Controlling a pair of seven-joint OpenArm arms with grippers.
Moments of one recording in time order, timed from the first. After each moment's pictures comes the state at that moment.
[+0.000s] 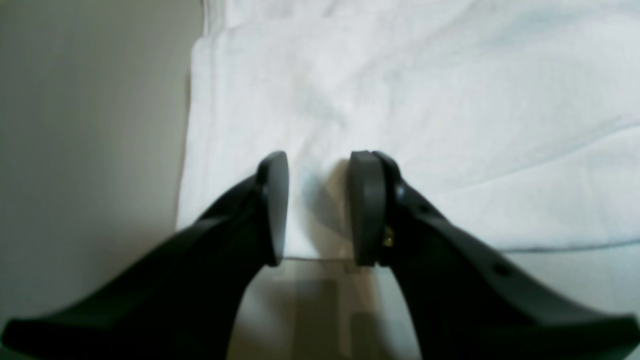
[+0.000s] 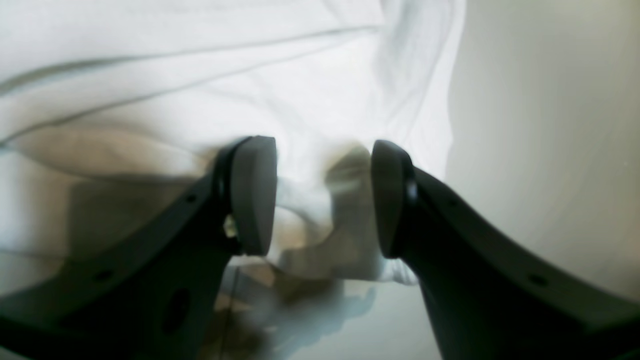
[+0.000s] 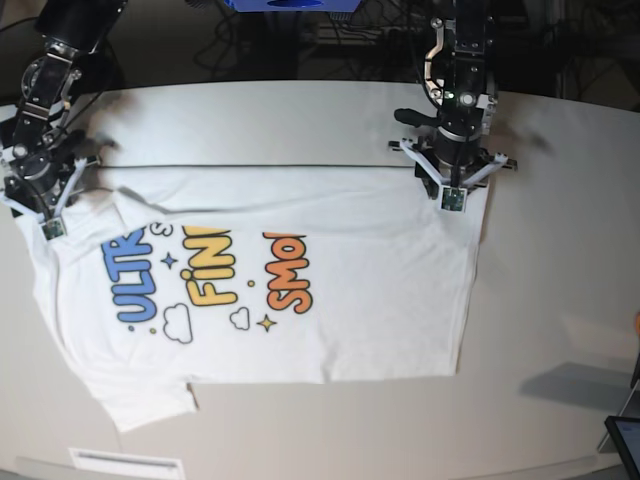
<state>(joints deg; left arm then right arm) 21.6 -6.9 -2.9 102.2 9.7 -2.1 33.2 -7.5 7.5 31.3 90.8 -23.5 39.4 -36.7</state>
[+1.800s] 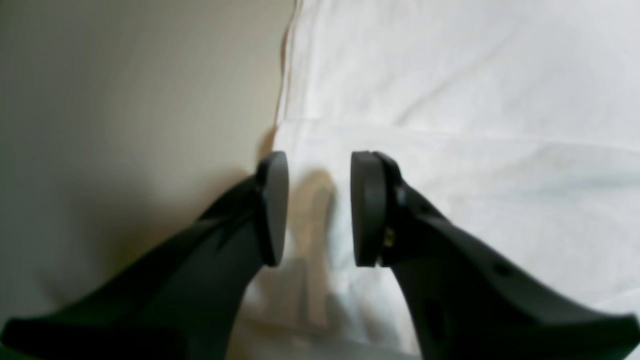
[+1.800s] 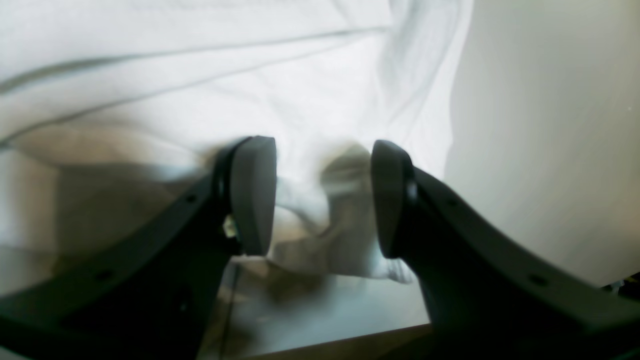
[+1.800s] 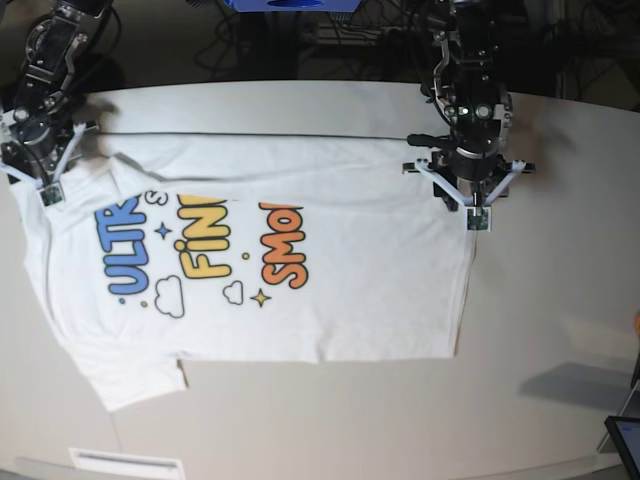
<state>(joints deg) 17.3 -2.8 -8.7 107.4 8.3 -2.2 44.9 -15.1 5.1 34.2 98.7 -23.3 40.4 -38.7</state>
